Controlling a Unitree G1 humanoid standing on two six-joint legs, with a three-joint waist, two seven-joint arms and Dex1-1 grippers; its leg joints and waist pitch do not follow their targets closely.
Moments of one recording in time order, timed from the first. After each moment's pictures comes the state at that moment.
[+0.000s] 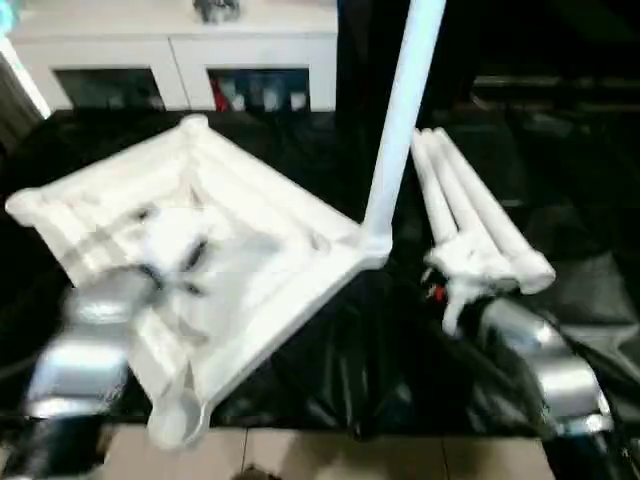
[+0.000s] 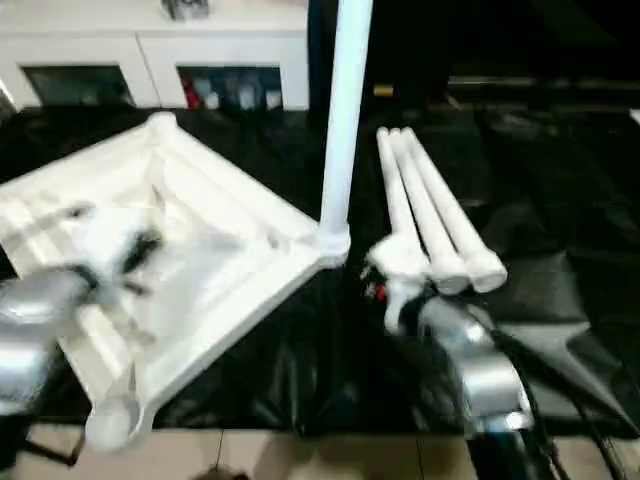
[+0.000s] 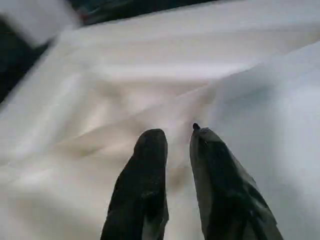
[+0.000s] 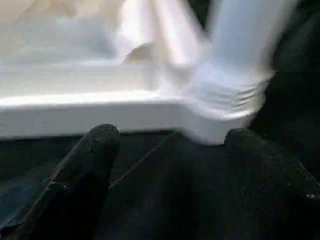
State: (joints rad) left arm -0.23 0.47 0.08 -0.18 0.16 0.67 -0.50; right arm -0.20 -0.30 0.12 0.00 0.12 0.43 0.61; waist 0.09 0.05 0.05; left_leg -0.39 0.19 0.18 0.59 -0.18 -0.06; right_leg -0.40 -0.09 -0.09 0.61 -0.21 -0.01
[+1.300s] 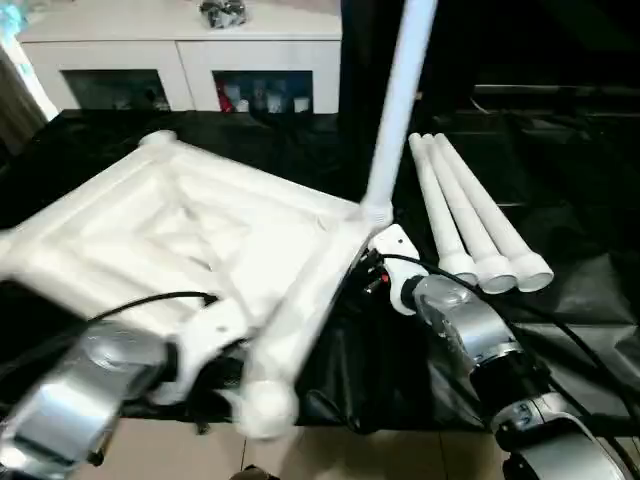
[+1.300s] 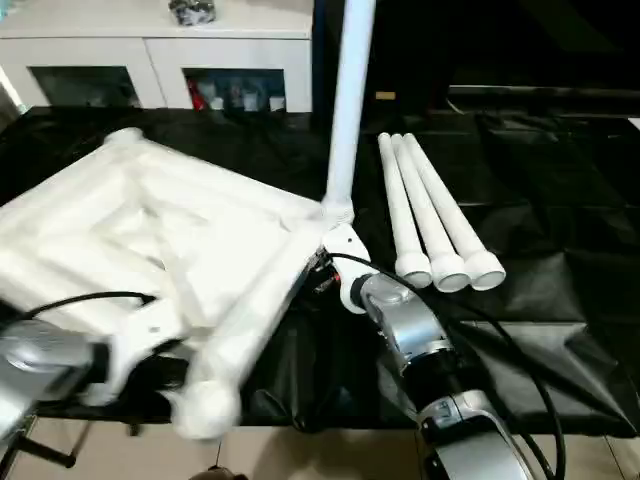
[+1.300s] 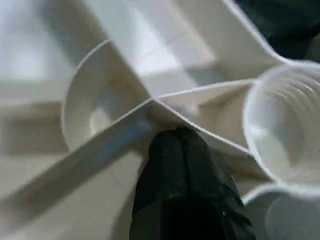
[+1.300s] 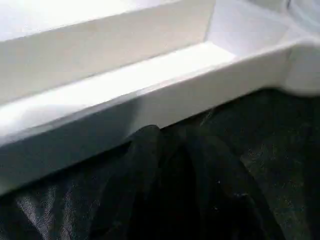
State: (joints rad) left arm -0.15 0.71 -0.31 -0.42 -0.05 0.96 -1.00; right arm -0.56 -0.14 0.20 0.59 0.00 0.37 0.47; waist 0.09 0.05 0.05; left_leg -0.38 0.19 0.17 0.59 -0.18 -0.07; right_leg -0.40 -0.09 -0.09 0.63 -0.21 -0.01
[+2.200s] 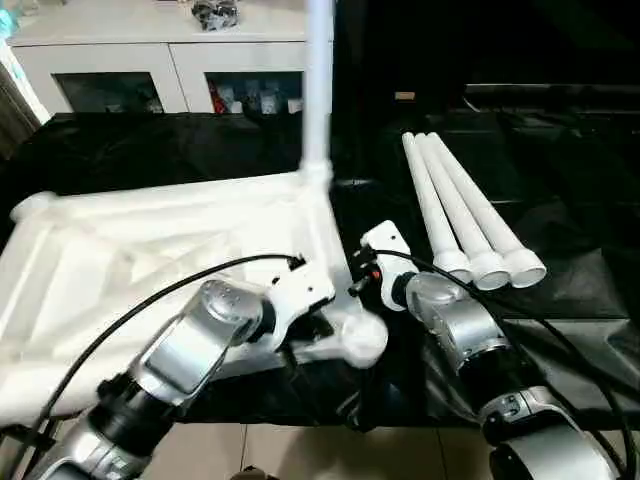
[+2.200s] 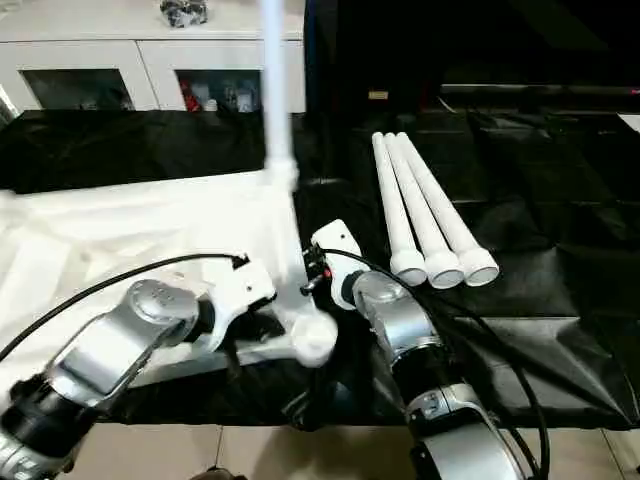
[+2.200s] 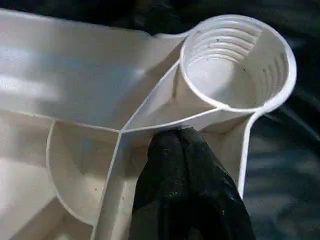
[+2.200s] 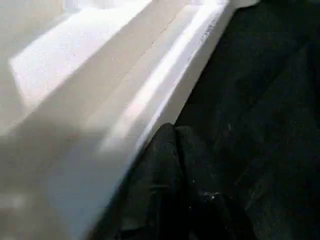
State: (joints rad) left arm -0.45 0.37 -0.45 -0.04 0.00 0.81 -0.81; right arm -0.59 -0.08 0.16 0.66 0.00 0.27 0.49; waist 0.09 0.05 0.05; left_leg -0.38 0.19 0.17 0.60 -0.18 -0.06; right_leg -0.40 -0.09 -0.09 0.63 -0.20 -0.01
